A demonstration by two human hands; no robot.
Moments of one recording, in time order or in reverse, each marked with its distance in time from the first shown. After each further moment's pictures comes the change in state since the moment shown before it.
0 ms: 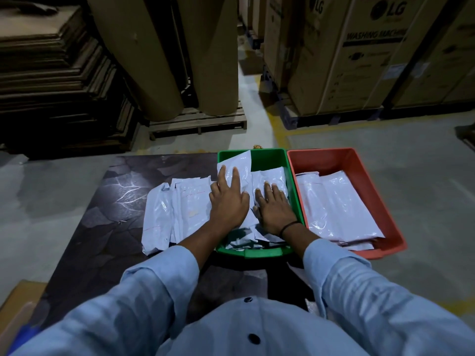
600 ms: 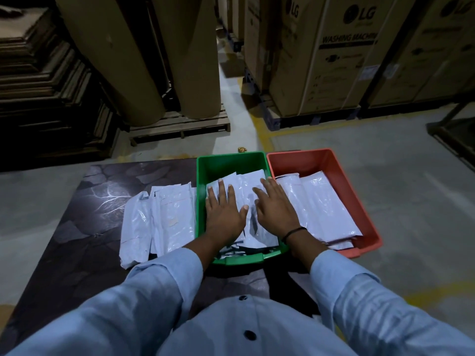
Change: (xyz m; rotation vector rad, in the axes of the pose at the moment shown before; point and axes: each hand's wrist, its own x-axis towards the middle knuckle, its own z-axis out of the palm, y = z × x) left_hand 0.006 0.010 0.055 0.181 -0.176 0.042; right_hand -0.020 0.037 -0.023 0.163 0.373 -0.011
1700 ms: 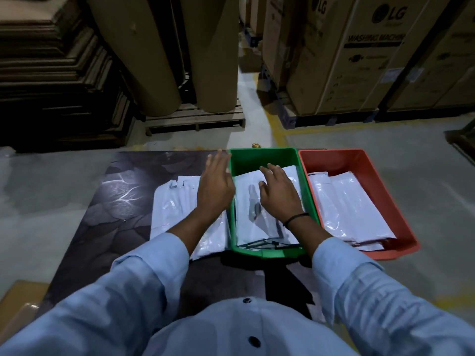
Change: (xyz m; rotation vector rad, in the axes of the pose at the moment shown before) left_hand 0.011 -0.098 -0.080 -0.474 0.436 0.102; right_hand 0.044 -0.086 0.011 0.080 0.011 0.059
